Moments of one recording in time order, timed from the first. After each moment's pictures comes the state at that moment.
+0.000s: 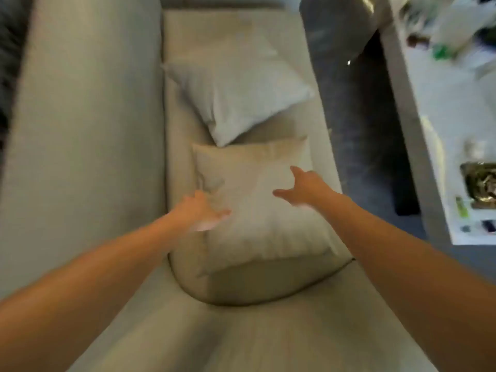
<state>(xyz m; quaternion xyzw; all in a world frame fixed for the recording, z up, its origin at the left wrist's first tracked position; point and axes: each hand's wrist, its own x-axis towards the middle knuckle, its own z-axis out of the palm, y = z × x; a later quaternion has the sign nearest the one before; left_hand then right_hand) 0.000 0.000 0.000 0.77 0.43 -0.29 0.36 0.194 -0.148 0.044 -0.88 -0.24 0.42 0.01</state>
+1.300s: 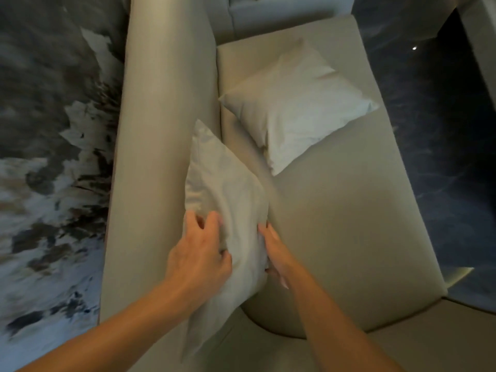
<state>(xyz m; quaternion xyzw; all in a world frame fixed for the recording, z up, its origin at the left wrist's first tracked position) -0.071 0.026 0.126 0.88 0.44 -0.09 0.17 0.040 -0.061 -0.007 -0.60 0.06 0.65 0.46</state>
